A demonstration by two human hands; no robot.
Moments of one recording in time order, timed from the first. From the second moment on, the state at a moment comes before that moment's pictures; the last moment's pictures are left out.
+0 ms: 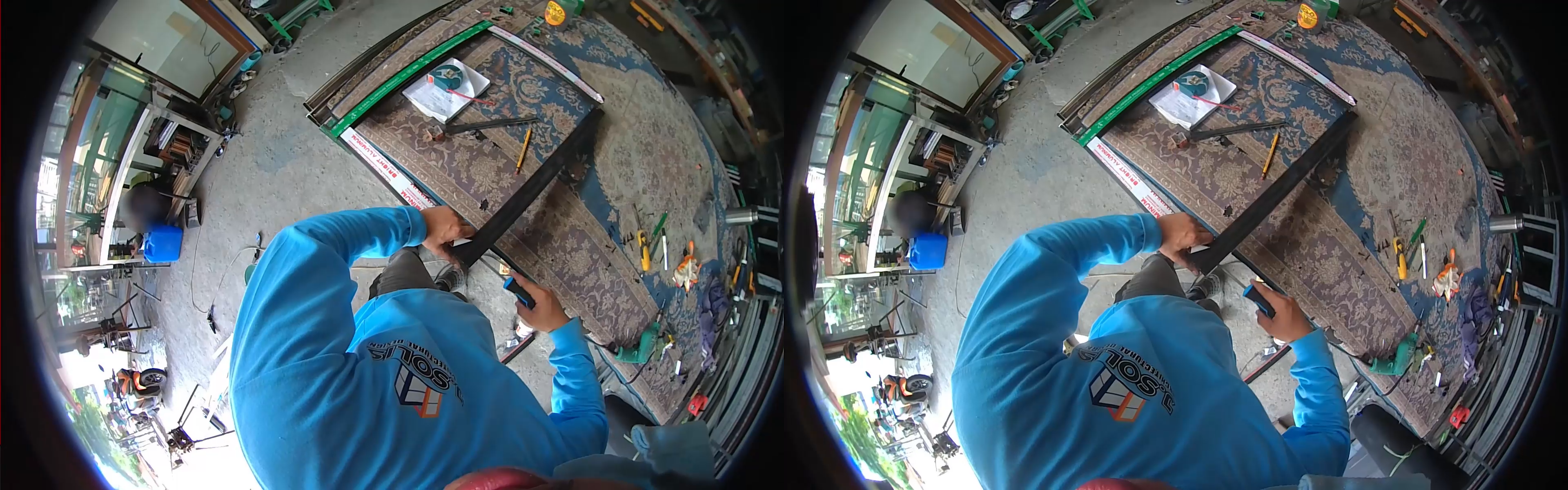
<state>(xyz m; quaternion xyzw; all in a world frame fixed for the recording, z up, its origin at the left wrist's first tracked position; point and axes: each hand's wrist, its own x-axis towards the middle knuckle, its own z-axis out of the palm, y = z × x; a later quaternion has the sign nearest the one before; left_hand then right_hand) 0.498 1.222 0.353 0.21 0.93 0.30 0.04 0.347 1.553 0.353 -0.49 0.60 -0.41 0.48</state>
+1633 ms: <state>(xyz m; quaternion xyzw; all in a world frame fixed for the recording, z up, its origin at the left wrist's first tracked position) 0.466 1.229 0.351 0.14 0.95 0.26 0.09 0.311 1.553 0.387 -0.55 0.72 -0.28 0.32</state>
